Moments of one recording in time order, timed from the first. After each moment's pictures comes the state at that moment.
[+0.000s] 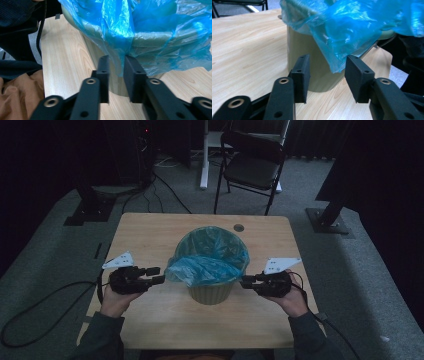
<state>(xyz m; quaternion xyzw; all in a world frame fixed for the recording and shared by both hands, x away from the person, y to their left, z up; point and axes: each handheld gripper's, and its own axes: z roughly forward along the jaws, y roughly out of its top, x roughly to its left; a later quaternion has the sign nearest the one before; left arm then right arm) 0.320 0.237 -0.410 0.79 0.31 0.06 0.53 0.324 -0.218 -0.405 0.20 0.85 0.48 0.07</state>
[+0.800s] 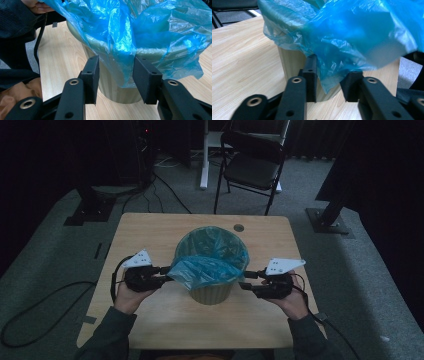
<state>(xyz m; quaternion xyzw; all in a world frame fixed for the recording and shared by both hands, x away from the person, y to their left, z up) 0.328 0.196 -0.407 0.81 0.28 0.09 0.50 0.313 -0.215 -0.393 0.21 0.84 0.49 0.10</state>
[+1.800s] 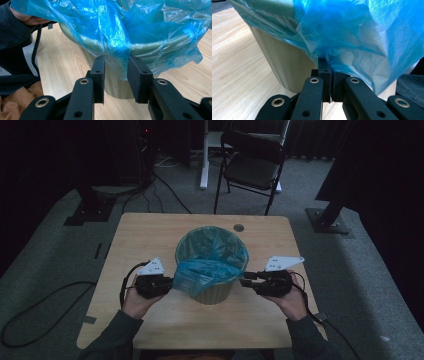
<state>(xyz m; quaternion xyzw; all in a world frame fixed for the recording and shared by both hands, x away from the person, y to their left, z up) 0.321 0.174 -0.426 0.84 0.26 0.08 0.47 0.316 -0.213 -0.392 0.25 0.84 0.48 0.09</state>
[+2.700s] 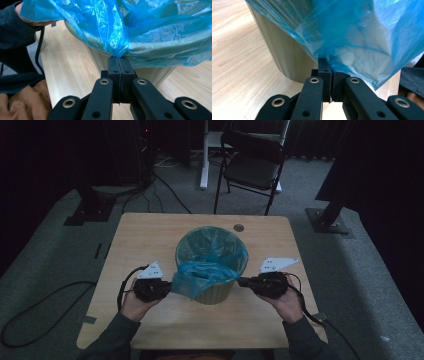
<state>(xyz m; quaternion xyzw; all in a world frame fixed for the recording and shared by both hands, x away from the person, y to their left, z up) 0.319 0.181 -0.441 0.85 0.27 0.07 0.45 0.313 -0.202 -0.395 0.25 0.84 0.47 0.07</state>
